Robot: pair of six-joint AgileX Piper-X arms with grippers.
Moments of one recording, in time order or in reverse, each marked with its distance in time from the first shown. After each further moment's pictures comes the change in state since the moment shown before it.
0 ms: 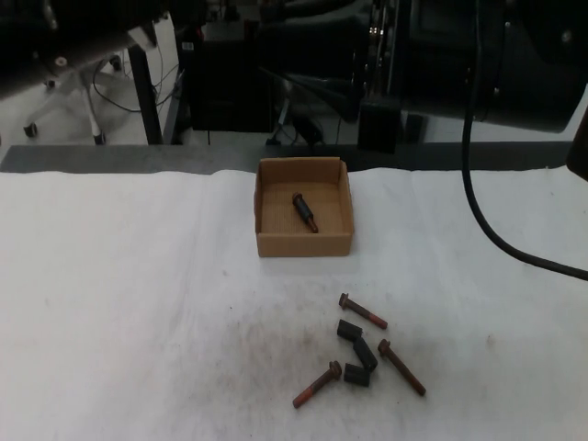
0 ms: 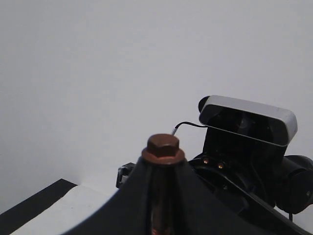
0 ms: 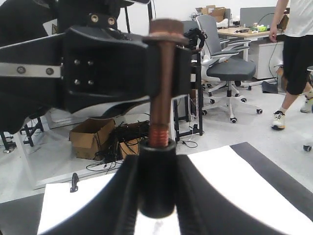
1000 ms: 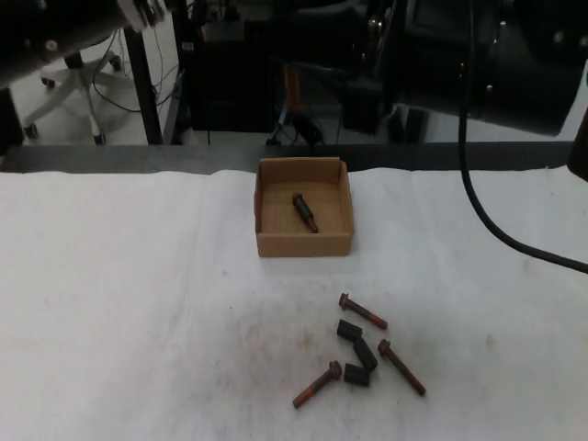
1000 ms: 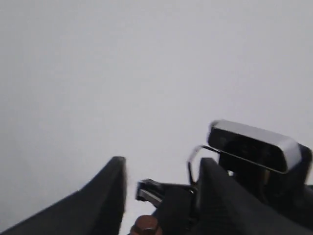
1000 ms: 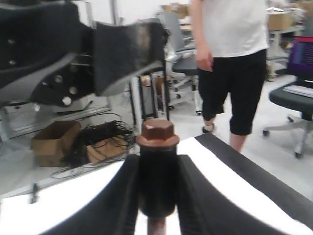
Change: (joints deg) left arm 2.8 0.0 0.0 -1.3 -7.3 -2.5; right arm -0.1 0.0 0.0 3.7 14.5 1.3
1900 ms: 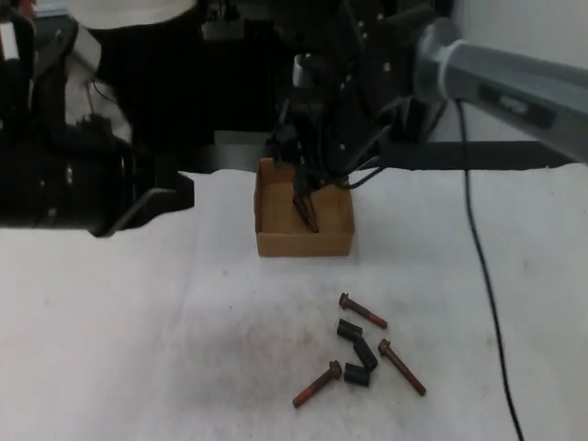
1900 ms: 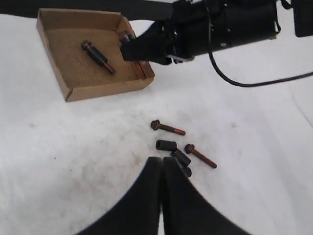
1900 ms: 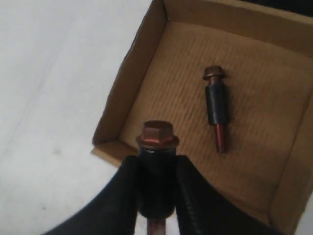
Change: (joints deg) left arm 4.7 0.0 0.0 58.8 -12.1 17.6; right arm -8.6 52.3 -47.3 48.1 14.5 4.7
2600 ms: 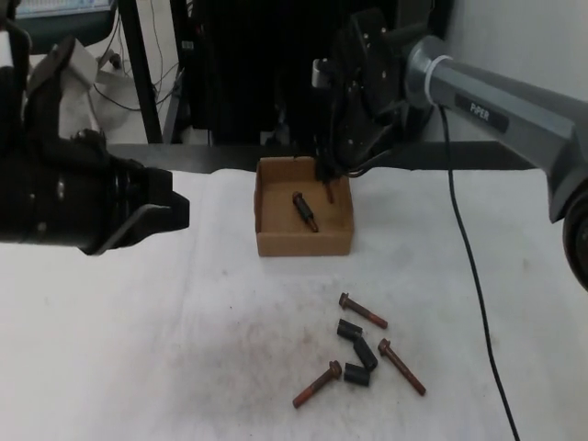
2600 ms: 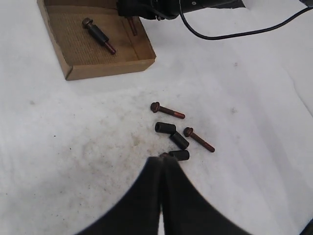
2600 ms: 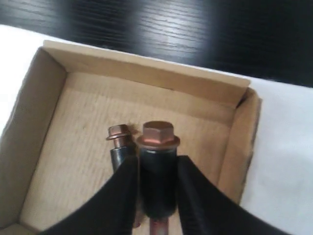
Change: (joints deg) left arm 0.0 -1.5 0.0 3.5 0.0 0.6; right arm -6.1 8.7 -8.7 -0.4 3.0 0.7
